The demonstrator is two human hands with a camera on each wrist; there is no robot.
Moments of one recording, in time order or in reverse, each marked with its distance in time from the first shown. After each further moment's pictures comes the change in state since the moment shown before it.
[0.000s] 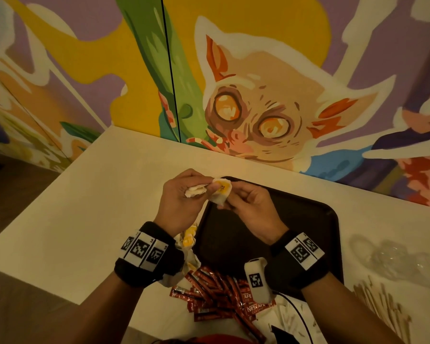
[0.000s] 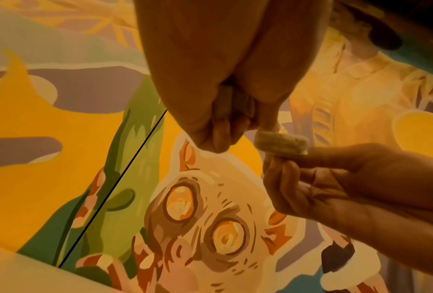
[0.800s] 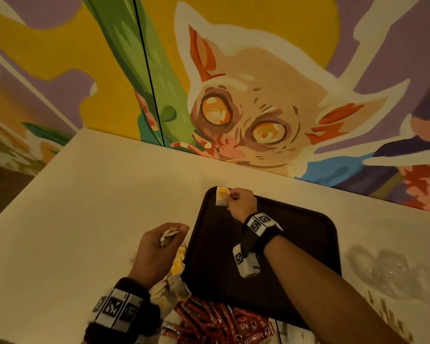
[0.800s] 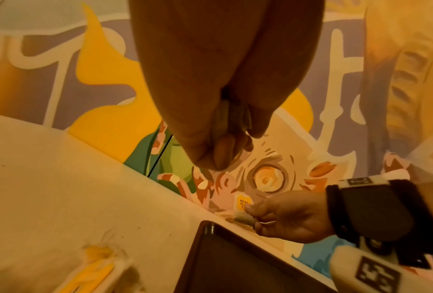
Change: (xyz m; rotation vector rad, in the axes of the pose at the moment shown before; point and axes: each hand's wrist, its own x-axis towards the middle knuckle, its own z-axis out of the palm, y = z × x) left_hand -0.019 -0.084 -0.012 0.136 -0.010 -0.413; right_hand 0.132 0.117 -0.068 -0.631 0.440 0.408
